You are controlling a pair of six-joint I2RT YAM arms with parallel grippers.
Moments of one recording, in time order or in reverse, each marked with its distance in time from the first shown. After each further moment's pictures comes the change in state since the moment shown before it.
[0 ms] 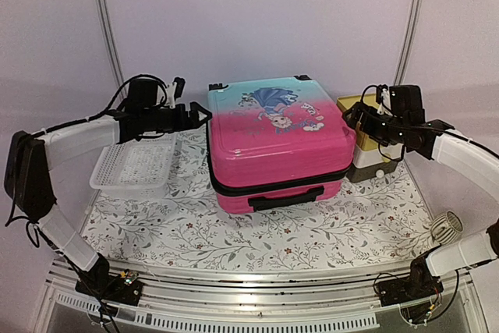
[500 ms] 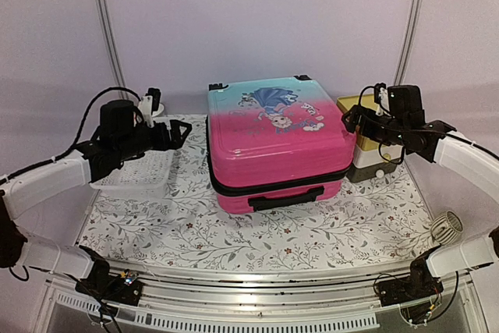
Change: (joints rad) left arm -0.072 -0.388 -0.375 0.119 -0.288 0.072; right arm 0.059 -0.037 0.001 -0.027 0.109 -0.098
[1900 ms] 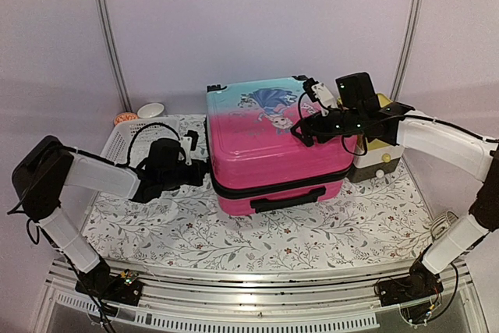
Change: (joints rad) left arm -0.163 0.424 -0.141 0.405 -0.112 -0.066; right arm 0.239 0.307 0.279 -0.045 -0.138 -0.490
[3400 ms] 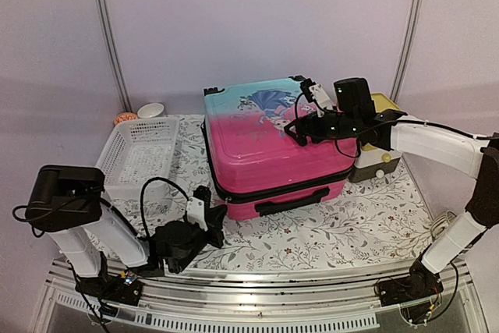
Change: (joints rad) left arm -0.690 0.158 -0.344 0.824 -0.755 0.097; right arm -0.009 0.015 -0.068 0.165 -0.063 0.040
